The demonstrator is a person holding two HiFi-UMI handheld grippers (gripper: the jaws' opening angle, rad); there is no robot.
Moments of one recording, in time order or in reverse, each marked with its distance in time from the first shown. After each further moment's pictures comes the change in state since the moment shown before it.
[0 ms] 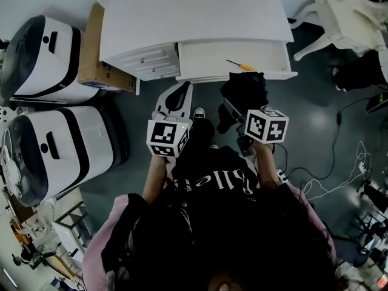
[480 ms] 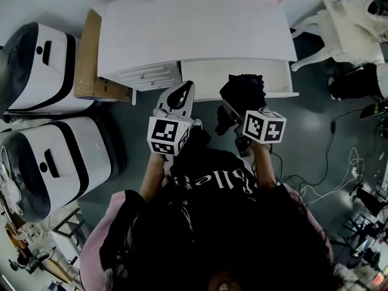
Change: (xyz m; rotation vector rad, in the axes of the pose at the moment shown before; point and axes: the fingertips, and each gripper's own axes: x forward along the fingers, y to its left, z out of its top) left arm 0.082 0.082 0.018 -0.008 -0.002 -0.054; right arm 0.085 -0.005 0.073 0.004 0.026 -0.047
